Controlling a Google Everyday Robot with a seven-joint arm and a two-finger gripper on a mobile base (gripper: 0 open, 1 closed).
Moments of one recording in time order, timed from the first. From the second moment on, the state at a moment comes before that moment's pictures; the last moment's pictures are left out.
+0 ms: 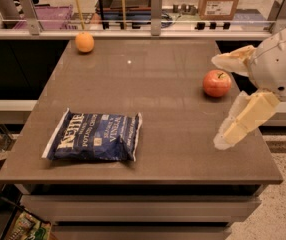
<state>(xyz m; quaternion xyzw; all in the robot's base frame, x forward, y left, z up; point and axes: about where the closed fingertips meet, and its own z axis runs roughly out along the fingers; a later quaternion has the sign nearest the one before) 0.426 -0.133 0.965 -0.61 0.70 0.16 0.33</state>
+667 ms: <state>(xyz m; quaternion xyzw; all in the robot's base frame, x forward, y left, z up) 0.418 -0.078 0.941 -0.58 0.67 0.25 0.39</state>
